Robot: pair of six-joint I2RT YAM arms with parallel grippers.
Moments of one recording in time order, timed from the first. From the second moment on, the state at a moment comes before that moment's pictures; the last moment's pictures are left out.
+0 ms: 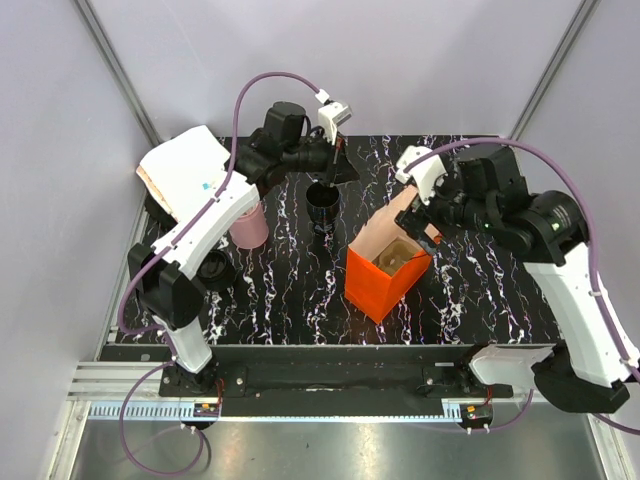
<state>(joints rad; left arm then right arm) -0.57 1.75 1.81 -0.49 0.64 -0.15 0.61 1.24 1.85 -1.28 -0.02 -0.44</state>
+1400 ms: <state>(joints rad) -0.63 1.80 1.95 -0.60 0.51 -0.03 0.59 1.02 1.79 -1.34 -0.12 -0.62</state>
